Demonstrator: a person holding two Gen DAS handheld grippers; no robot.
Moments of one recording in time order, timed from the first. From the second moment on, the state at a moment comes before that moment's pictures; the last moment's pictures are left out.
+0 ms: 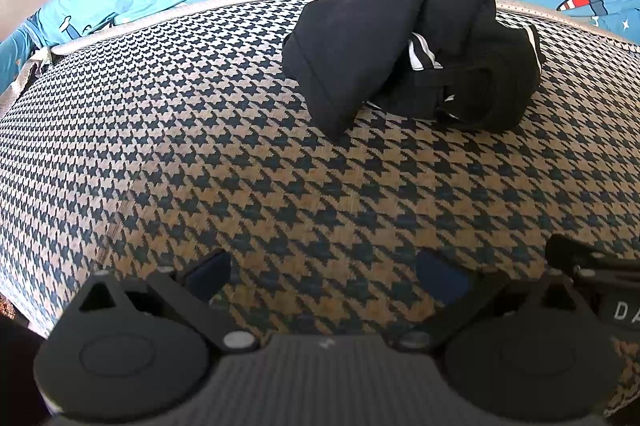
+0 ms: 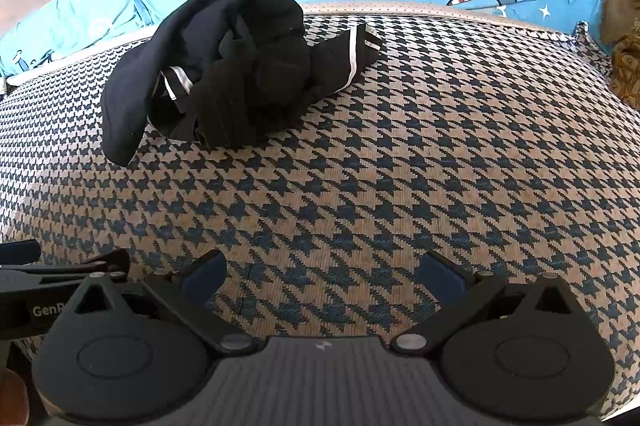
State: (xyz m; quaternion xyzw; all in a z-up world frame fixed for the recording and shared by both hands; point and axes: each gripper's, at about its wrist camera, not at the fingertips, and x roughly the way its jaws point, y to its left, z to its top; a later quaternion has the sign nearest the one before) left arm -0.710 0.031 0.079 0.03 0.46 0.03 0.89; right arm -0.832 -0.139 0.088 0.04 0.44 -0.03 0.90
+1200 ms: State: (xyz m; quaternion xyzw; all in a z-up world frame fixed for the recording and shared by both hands) left arm -0.707 0.032 0.077 0.02 0.47 0.03 0.88; right arm -0.831 -0.140 0.085 0.04 0.44 -0.03 0.90
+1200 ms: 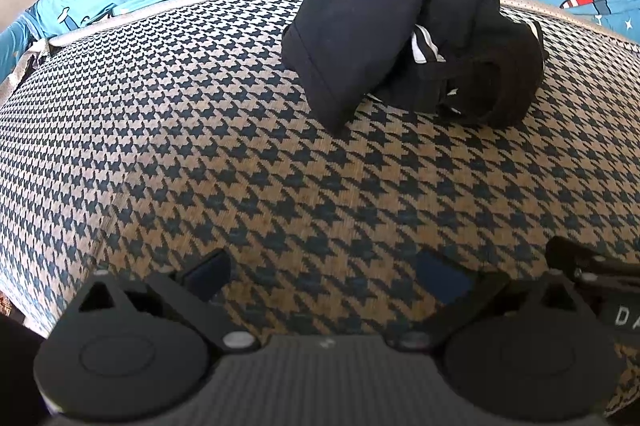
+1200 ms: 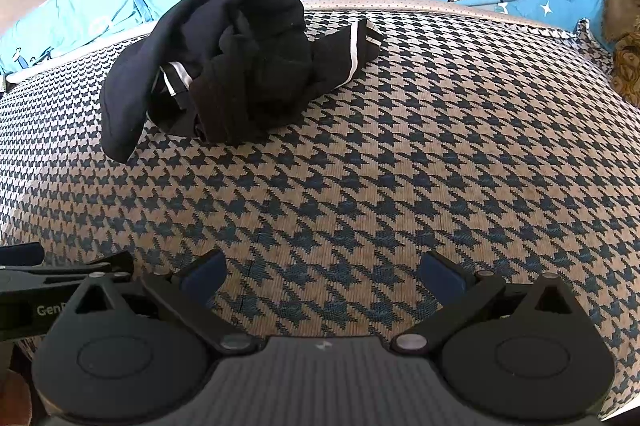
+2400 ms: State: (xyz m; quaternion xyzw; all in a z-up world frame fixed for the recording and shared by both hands) left arm -0.682 0.031 0.093 0.03 0.46 0.05 0.89; right arm -0.810 -0.142 0.096 0.05 0.42 -0.03 0.90
